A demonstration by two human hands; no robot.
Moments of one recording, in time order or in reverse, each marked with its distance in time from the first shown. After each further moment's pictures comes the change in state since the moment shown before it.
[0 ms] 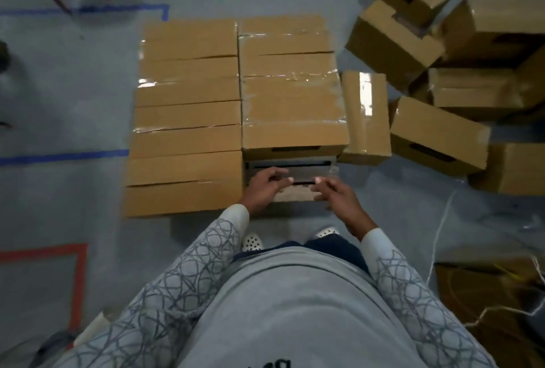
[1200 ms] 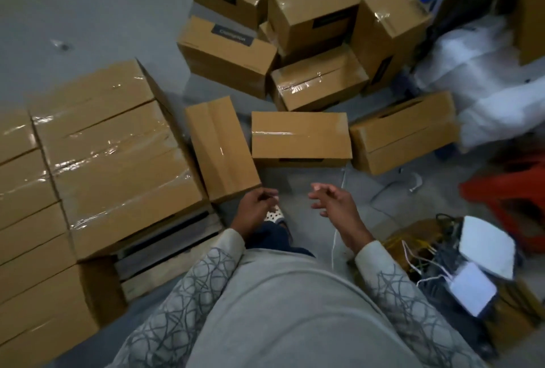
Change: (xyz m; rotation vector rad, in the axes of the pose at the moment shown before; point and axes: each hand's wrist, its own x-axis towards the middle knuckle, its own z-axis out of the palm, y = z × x) left_hand 0.269 0.245 0.521 0.097 -0.195 -0.122; right_hand 0.096 0.077 -0.574 0.344 0.440 0.206
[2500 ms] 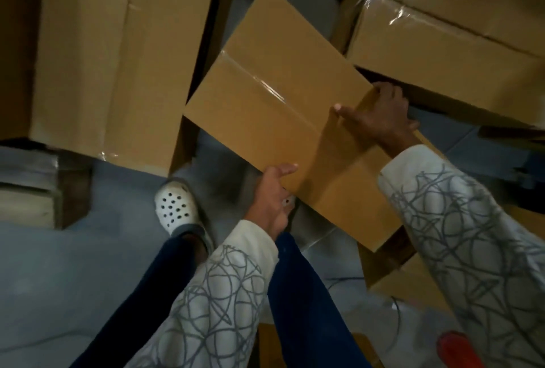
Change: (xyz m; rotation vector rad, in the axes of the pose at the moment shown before) left_hand 0.575 -0.095 0.196 -1.253 0.405 -0.794; right_hand 0.793 0.073 0.050 -1.291 -0.206 -0.216
